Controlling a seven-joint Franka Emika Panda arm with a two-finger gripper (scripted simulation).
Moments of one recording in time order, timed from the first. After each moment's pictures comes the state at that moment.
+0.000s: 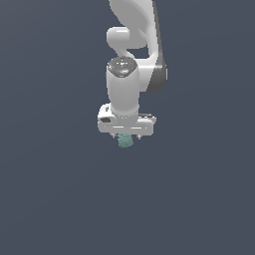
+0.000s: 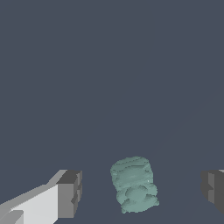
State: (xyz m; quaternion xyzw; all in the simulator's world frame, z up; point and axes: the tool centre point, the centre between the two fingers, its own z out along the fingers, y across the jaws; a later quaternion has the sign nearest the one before) arm 0.006 -0.004 0.175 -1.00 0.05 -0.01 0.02
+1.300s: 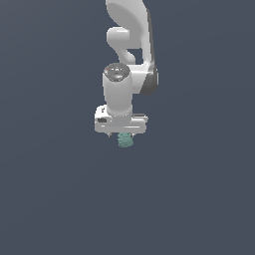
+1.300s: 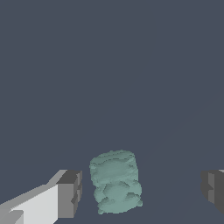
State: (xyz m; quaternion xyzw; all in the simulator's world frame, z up) arm -0.019 -0.028 0.147 -1.00 0.02 -0.01 0.00
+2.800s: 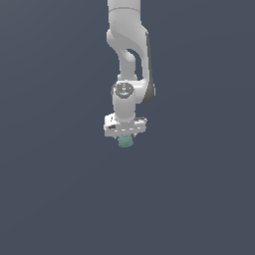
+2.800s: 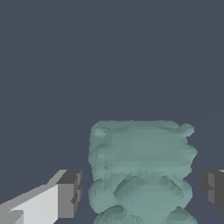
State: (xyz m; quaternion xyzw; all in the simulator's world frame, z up) arm -0.079 -0.012 0.054 -1.00 -0.08 0.00 0.00
